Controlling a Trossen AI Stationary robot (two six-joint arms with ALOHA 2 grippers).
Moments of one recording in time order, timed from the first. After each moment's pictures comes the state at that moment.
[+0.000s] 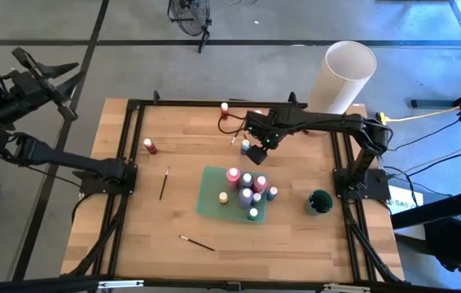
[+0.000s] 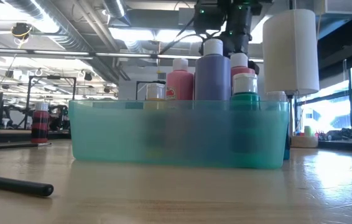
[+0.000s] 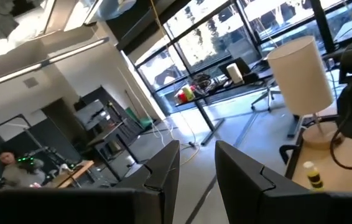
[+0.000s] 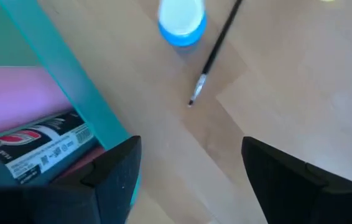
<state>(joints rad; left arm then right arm) 0.00 0.65 1.76 -1.04 -0.72 0.55 -0.22 1.79 1.51 -1.12 -0.01 0.47</state>
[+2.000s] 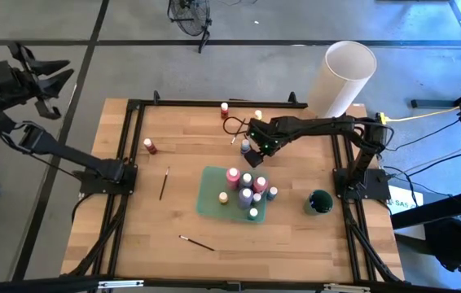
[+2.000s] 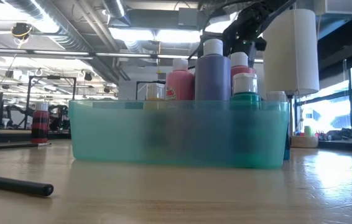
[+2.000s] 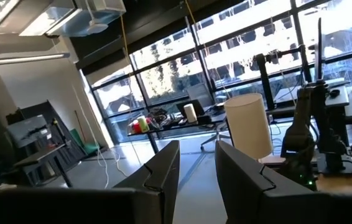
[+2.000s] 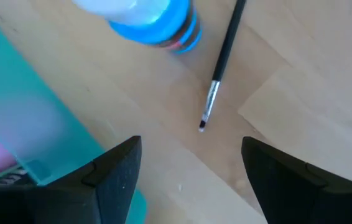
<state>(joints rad) -0.21 0.62 1.85 -1.05 -0.70 0.41 -0.27 1.80 1.21 -0.73 -0.10 0.60</state>
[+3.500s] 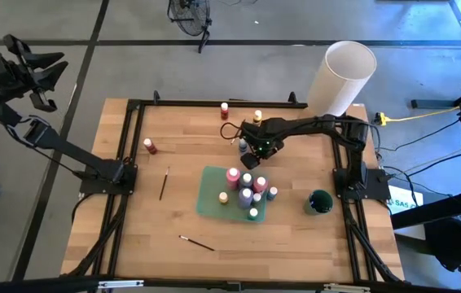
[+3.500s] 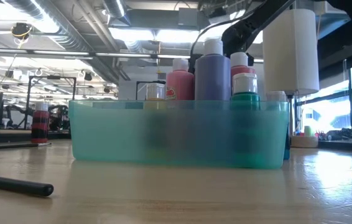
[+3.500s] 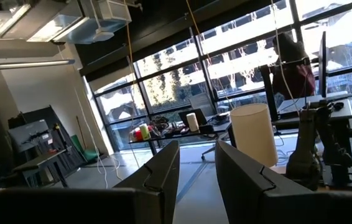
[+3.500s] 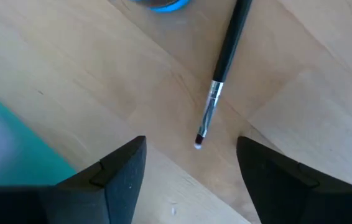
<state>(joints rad) -0.33 0.58 1.85 -1.00 -0.82 0.46 -0.29 1.98 1.29 -0.78 -0.15 0.59</state>
